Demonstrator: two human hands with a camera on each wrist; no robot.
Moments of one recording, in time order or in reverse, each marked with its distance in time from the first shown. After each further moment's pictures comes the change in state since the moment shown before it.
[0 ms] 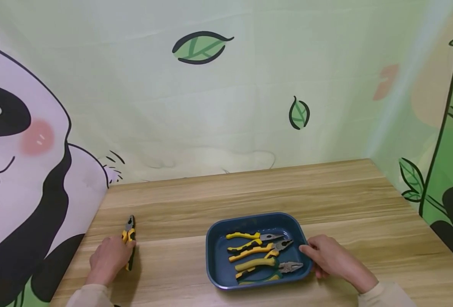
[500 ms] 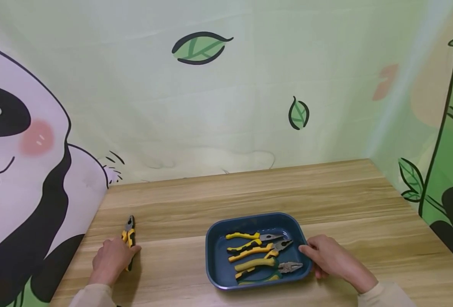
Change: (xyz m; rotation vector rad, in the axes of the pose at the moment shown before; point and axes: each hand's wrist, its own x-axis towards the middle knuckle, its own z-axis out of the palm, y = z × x) left_hand 0.002 0.002 0.010 -0.024 -0.033 -0.061; right_hand -0.001 0.000 0.000 -0.001 0.003 -0.018
